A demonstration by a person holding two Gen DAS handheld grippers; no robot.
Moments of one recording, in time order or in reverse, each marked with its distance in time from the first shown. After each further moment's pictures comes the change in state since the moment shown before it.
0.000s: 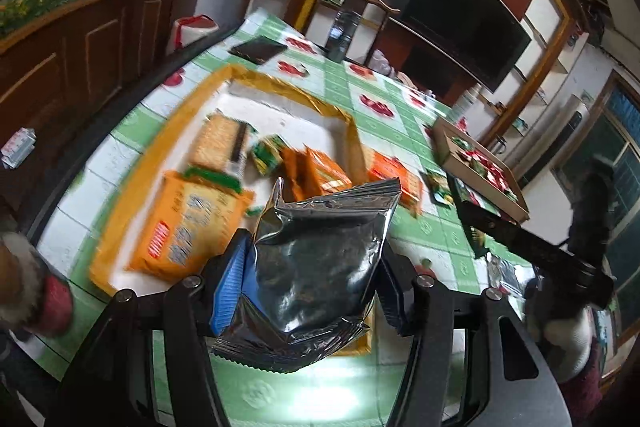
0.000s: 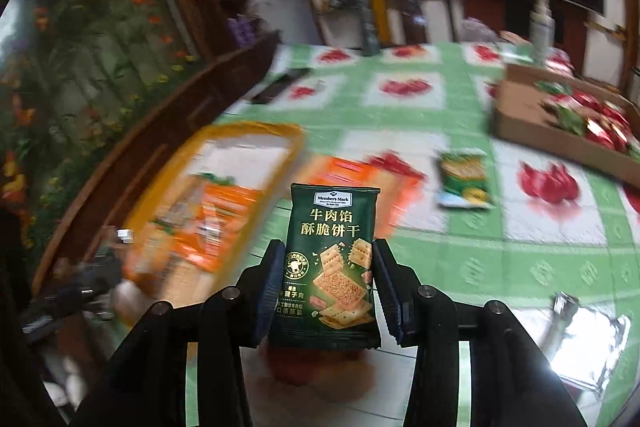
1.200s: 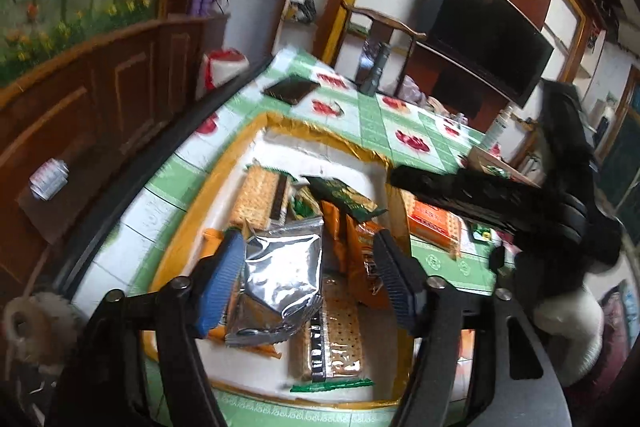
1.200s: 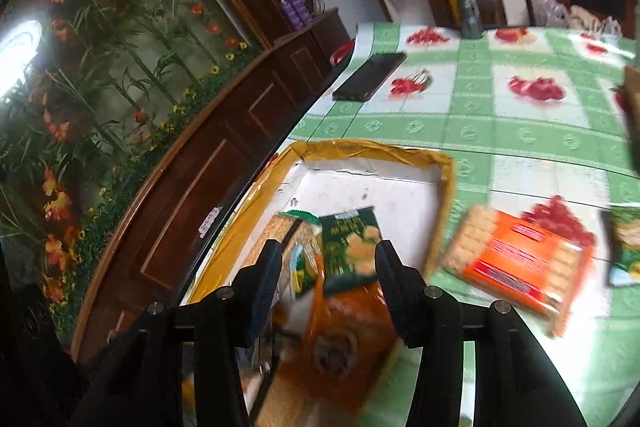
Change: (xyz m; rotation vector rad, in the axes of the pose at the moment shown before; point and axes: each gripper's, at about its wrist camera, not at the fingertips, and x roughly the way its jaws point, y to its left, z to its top) left arm -0.007 -0.002 0.016 0.034 -0.125 0.151; right arm 0.092 0.066 0.058 0.038 0.073 0.207
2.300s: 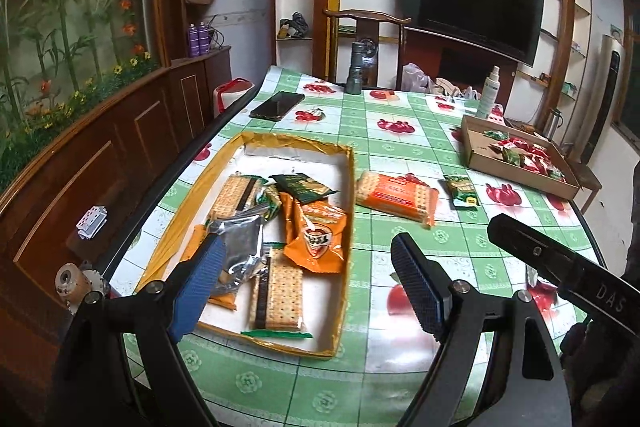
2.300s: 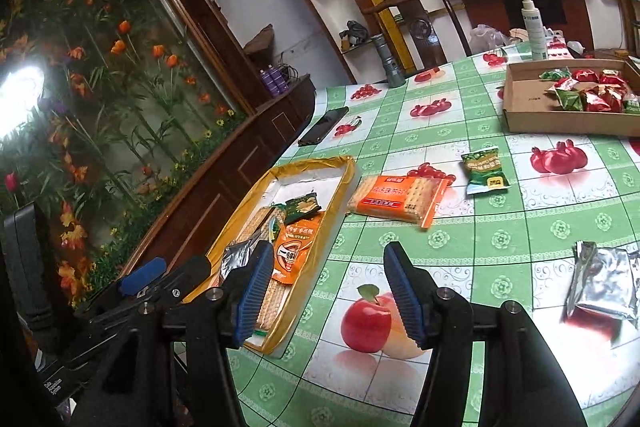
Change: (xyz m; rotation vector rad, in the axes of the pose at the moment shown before) left arm -0.045 -0.099 -0.024 0.190 -0.027 0.143; right arm -0.163 -0.047 -0.100 0.097 -0.244 -0.030
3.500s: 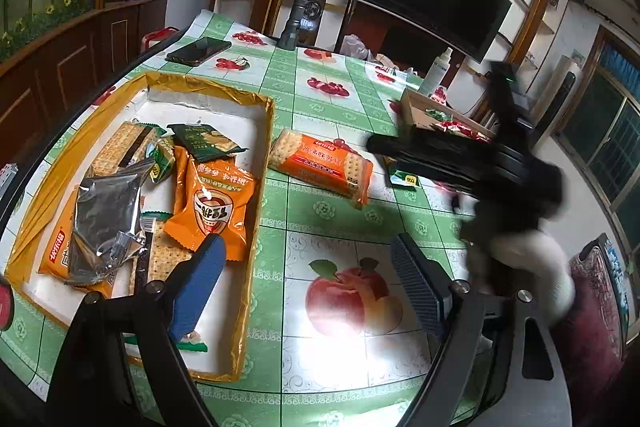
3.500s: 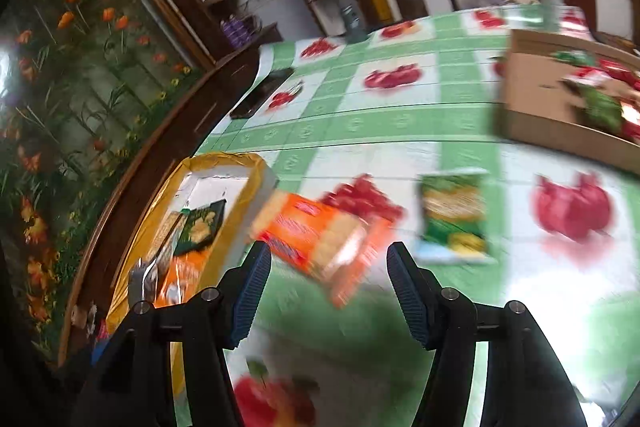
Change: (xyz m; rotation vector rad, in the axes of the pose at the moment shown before) left arm 0.059 -0.015 -0.008 -0.094 0.137 -0.312; right arm 0.130 -0.081 0.073 -0.007 0.233 -0.084
